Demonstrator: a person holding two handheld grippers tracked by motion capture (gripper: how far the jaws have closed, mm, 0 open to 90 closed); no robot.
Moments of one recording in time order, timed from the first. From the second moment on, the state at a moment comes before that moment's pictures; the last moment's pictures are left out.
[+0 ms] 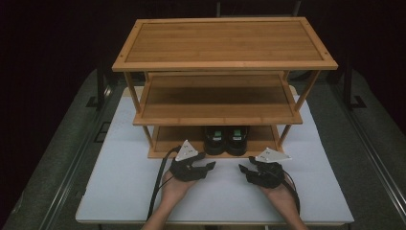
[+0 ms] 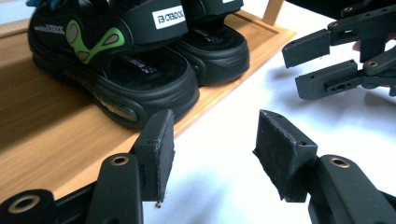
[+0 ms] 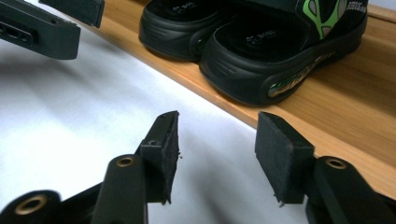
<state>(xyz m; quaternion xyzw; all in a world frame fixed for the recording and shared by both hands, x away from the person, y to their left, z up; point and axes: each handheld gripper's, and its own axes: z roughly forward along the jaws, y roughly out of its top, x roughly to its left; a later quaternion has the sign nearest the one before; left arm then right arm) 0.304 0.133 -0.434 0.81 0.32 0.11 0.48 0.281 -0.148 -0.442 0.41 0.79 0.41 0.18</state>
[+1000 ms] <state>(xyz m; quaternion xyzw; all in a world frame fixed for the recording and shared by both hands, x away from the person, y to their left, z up) 0.285 0.172 -0.426 0.81 0.33 0.11 0.48 0.259 -0.195 -0.440 0.41 0.79 0.43 0.16</state>
